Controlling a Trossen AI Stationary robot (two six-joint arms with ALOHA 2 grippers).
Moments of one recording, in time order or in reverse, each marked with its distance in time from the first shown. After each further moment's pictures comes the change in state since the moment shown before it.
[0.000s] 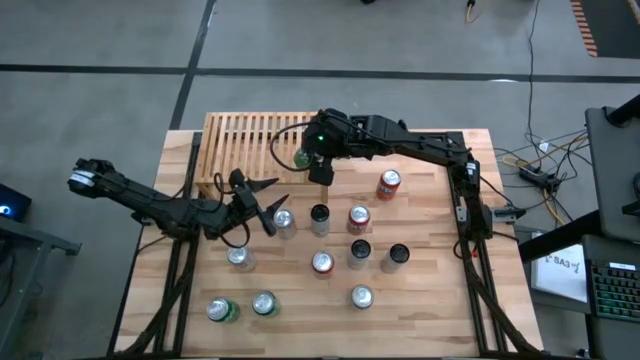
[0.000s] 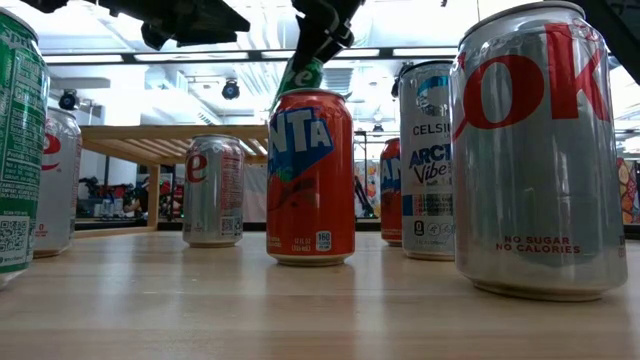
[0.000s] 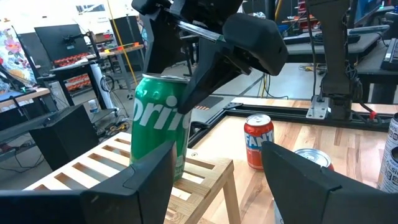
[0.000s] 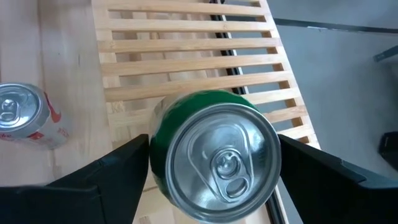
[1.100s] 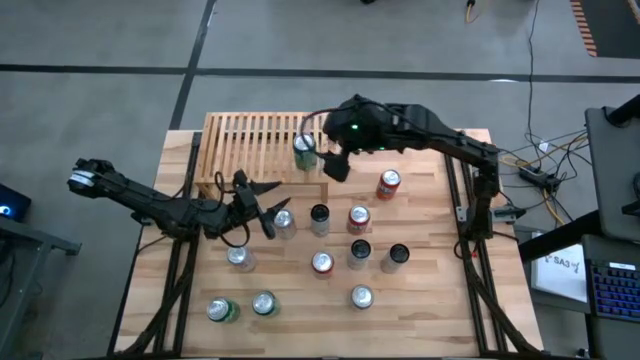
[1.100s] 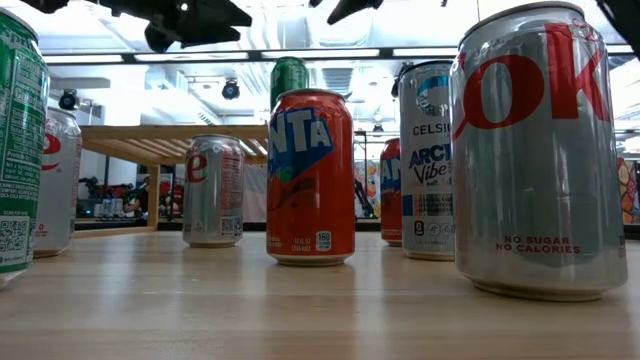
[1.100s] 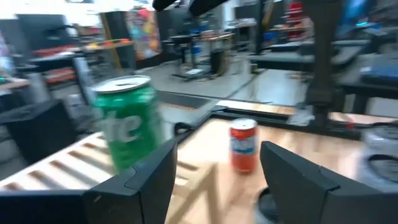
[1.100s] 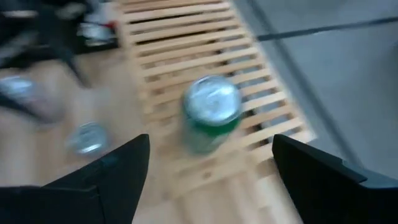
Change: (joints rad) left arm -0.001 0.000 0.002 0.001 0.083 -0.078; right arm 0.044 -0.145 0.068 -0.101 -0.067 0.206
